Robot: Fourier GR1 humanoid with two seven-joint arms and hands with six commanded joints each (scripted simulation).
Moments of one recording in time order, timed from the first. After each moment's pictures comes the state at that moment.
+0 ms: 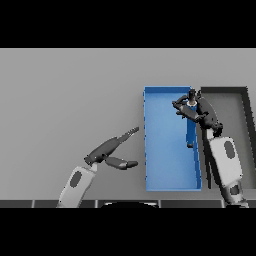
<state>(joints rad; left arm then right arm) -0.14 0.02 -0.39 -1.65 -0.17 -0.41 0.11 -0.42 -0.44 0.12 -1.51 -0.39 -0.01 0.61</state>
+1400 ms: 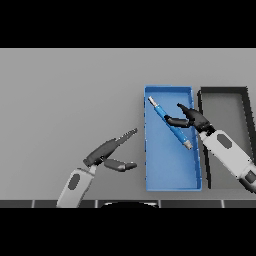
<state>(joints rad) -0.11 0.03 -0.40 -1.68 -0.17 -0.41 0.11 -0.66 -0.82 0.79 -1.33 -0.63 -0.07 0.61</state>
